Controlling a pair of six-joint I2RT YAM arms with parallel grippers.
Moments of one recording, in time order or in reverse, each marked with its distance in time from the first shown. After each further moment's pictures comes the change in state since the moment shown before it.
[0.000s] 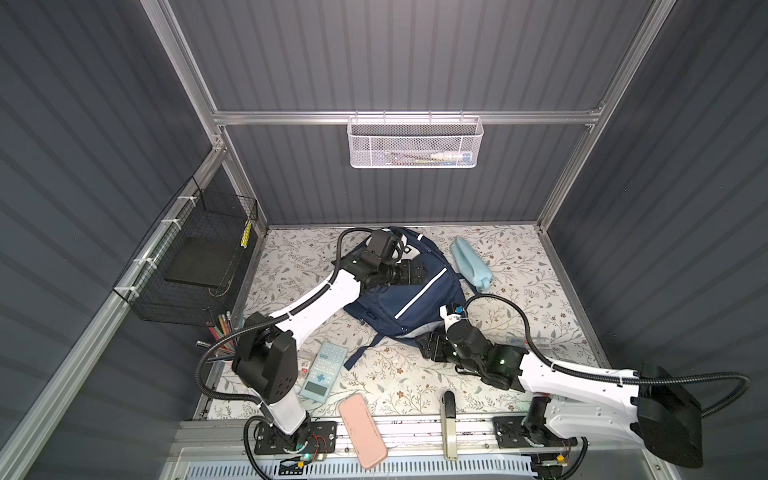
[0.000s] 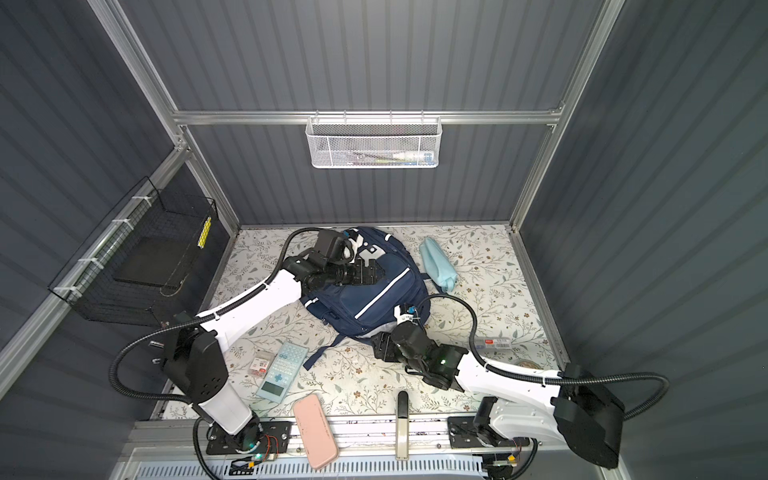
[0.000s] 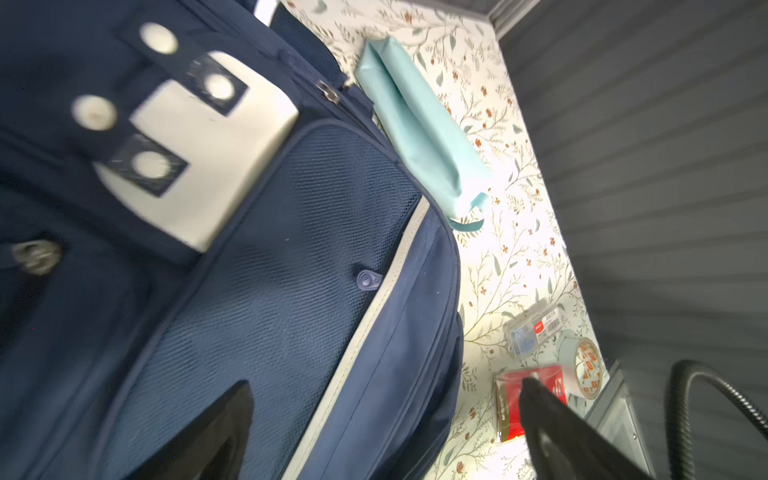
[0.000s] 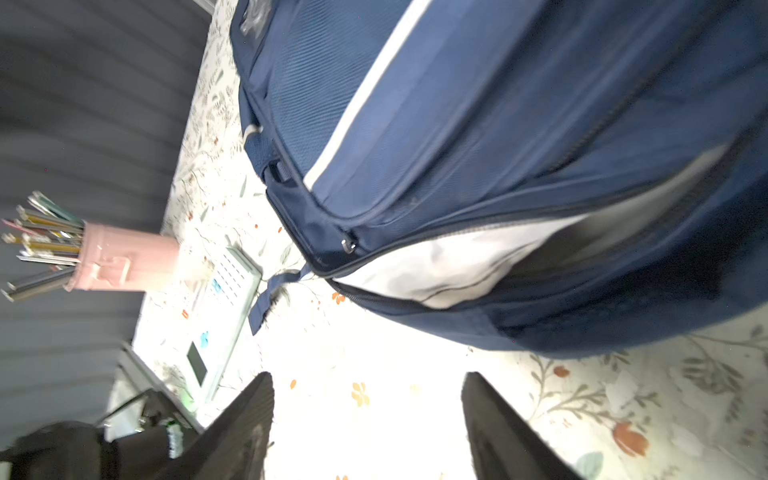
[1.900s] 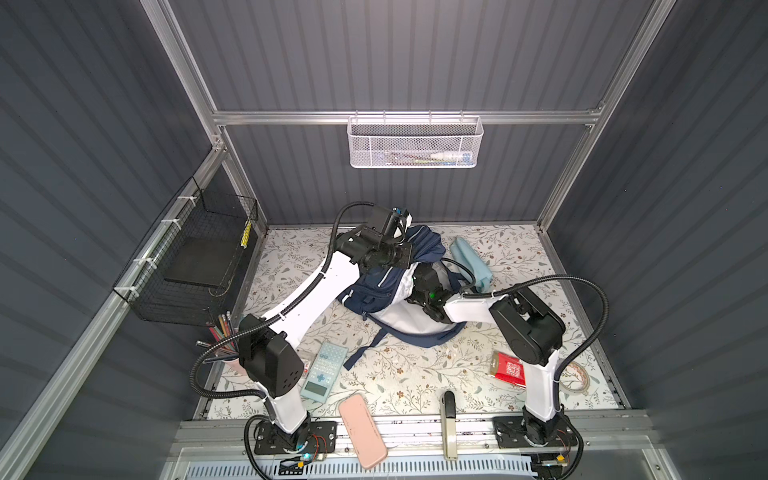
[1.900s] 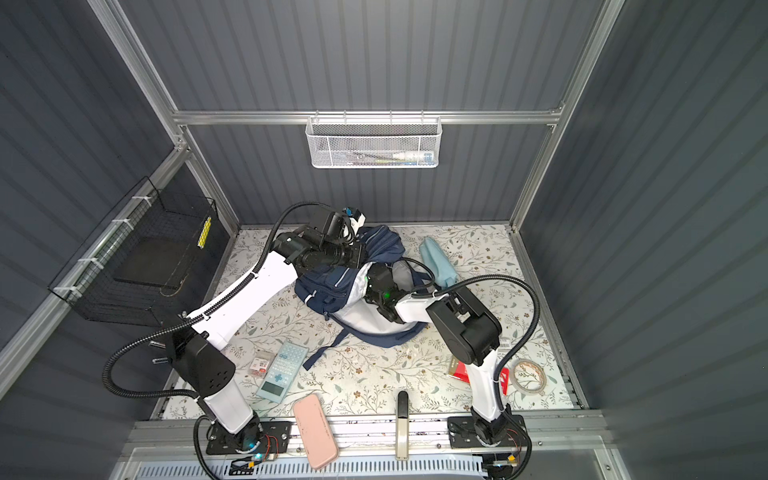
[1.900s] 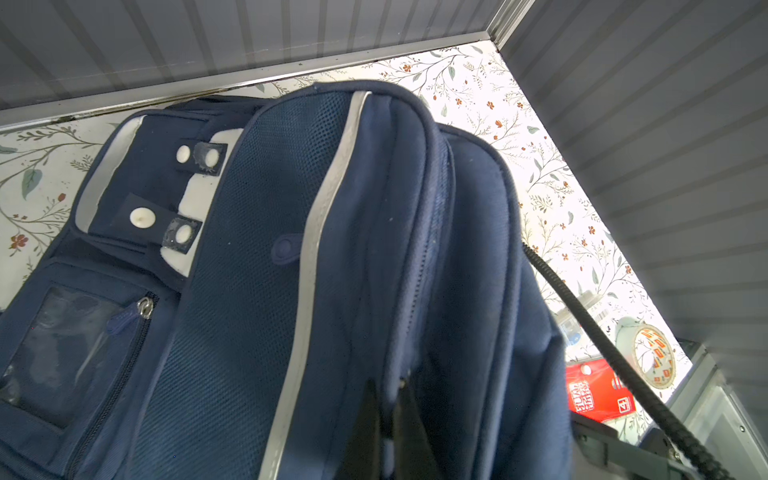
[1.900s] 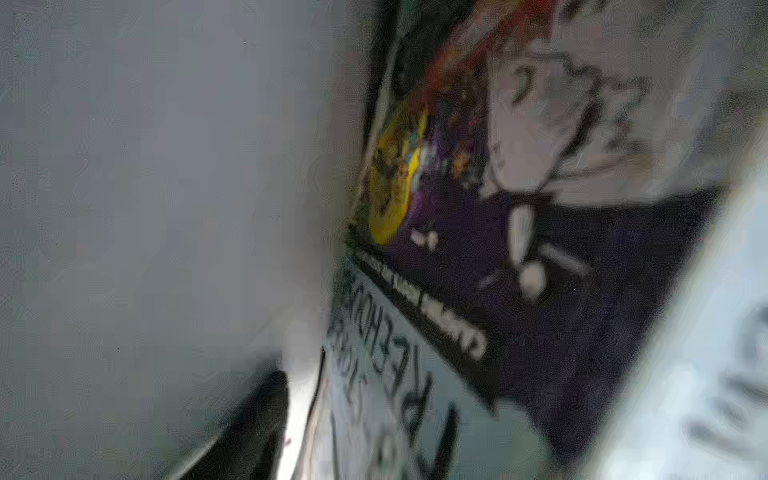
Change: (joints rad) left arm -0.036 0.113 0.396 -0.314 -0.106 0.264; right arm -0.317 0.841 0.549 0.587 -0.262 0.237
